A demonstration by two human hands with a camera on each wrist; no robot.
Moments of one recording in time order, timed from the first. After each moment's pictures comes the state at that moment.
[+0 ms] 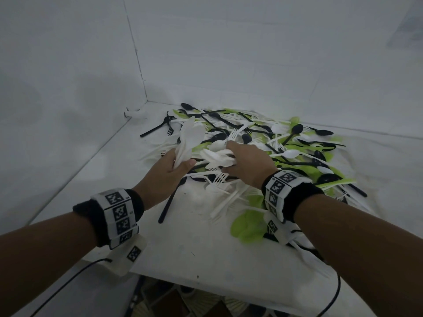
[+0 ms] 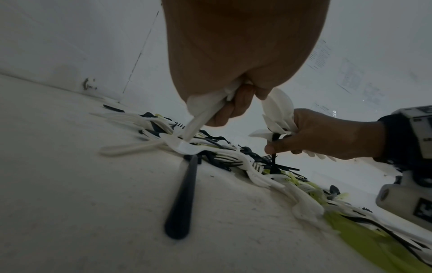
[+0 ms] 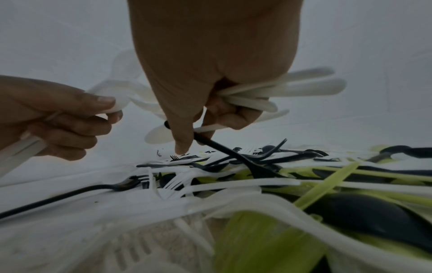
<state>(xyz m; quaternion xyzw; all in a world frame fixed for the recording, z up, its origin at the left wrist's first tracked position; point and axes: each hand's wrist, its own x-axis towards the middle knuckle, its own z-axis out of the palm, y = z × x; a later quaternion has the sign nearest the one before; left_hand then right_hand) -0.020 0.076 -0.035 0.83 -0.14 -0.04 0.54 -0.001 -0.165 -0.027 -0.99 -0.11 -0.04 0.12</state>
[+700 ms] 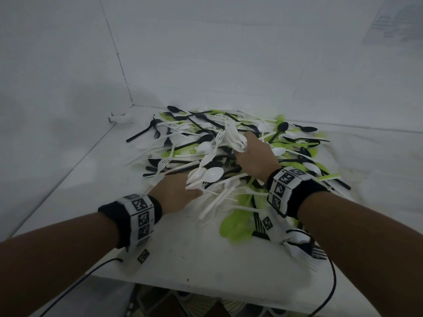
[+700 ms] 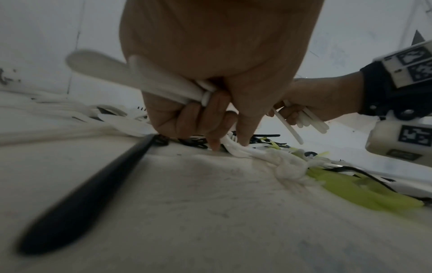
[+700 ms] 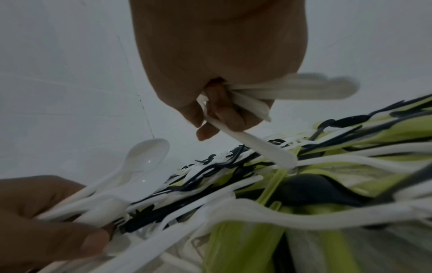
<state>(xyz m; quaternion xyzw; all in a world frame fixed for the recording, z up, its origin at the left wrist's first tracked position) -0.007 0.040 -0.068 0.95 -0.16 -0.12 0.24 -0.002 -0.206 -0.027 -0.94 0.05 -0.06 0.35</state>
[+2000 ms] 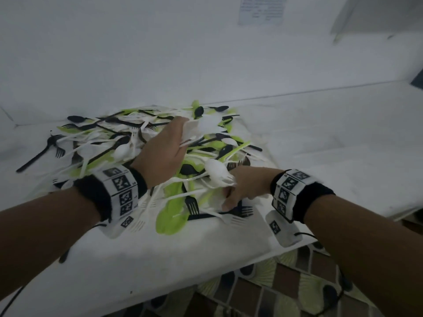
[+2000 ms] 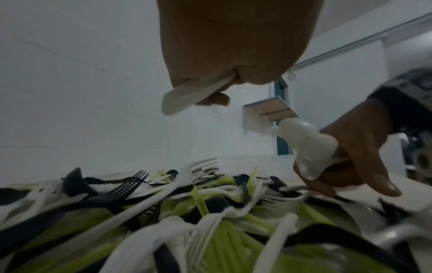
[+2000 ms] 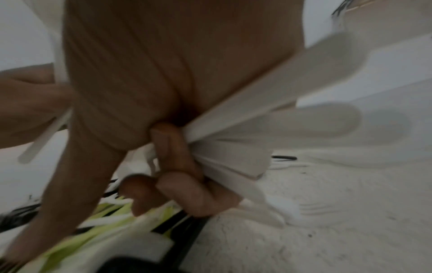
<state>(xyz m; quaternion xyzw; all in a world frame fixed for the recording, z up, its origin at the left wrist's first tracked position) -0.017 -0.105 -0.003 0.82 -0.48 0.08 0.30 -0.153 -0.309 -0.024 -0.92 0.10 0.26 0.29</state>
